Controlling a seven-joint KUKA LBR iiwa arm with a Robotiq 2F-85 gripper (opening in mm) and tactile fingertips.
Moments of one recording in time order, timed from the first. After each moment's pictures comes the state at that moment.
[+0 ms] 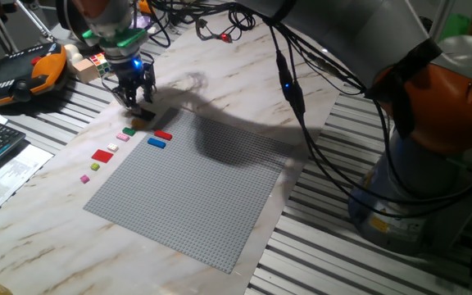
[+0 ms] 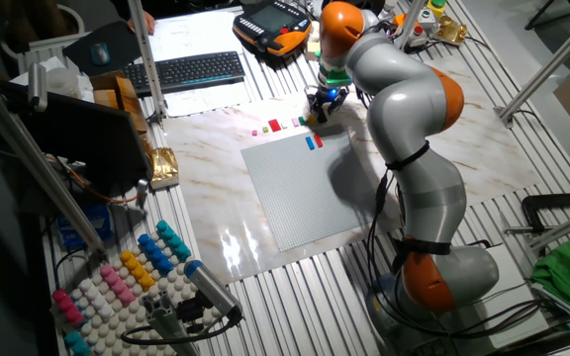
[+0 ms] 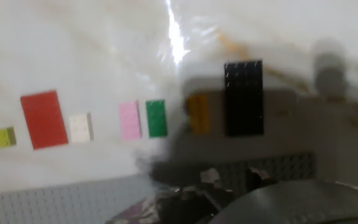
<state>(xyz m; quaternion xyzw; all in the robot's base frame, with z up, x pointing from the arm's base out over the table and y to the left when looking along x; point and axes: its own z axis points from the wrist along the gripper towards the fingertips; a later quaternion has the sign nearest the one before) 0.708 -0.019 0.047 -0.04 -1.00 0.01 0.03</state>
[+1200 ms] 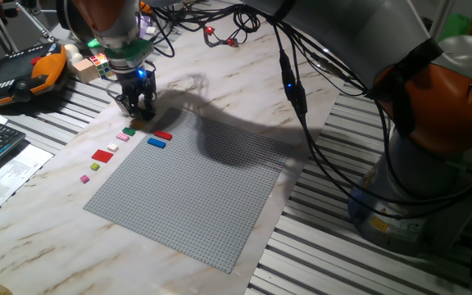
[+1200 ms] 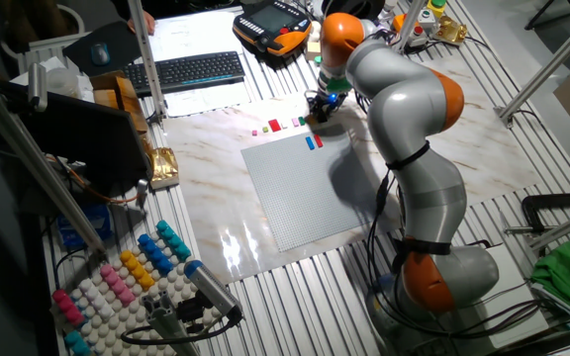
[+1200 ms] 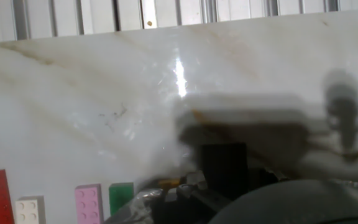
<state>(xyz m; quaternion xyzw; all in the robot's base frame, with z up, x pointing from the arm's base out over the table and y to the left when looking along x) 0.713 -0.020 0.019 -0.03 -1.00 0.01 0.00</state>
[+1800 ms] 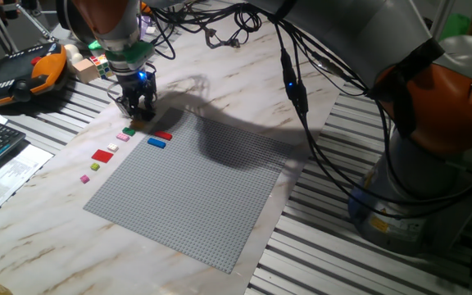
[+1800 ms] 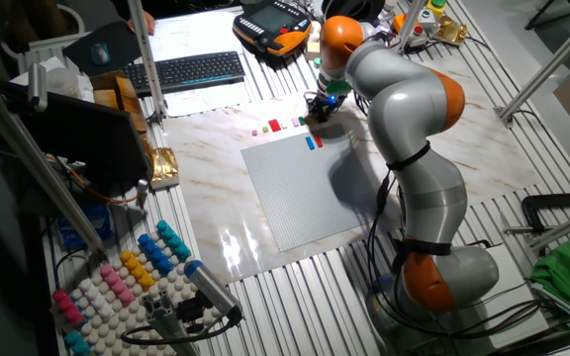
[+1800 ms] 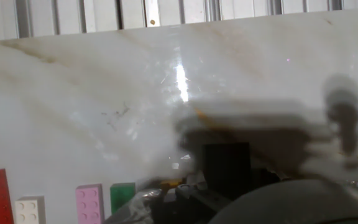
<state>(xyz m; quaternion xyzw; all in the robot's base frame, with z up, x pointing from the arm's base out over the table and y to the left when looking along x) 0.712 -0.017 0.015 -0.03 -1.00 0.00 0.00</state>
